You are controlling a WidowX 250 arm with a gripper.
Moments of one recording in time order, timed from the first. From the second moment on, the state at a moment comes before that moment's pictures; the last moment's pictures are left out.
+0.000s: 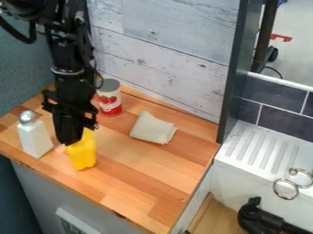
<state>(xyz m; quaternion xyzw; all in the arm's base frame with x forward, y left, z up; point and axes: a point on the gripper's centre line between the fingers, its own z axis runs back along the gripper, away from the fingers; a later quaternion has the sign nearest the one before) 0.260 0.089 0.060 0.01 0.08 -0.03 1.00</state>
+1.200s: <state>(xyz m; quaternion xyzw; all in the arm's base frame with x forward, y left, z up) 0.288 -0.028 0.077 -0.03 0.09 -0.16 0.98</state>
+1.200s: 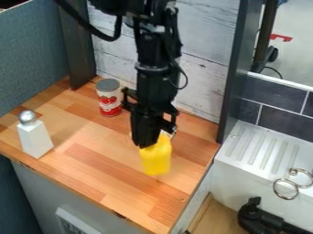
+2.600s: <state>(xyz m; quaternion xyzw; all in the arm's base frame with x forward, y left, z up) 0.287 -0.039 0.103 -0.02 0.06 -0.14 0.99</state>
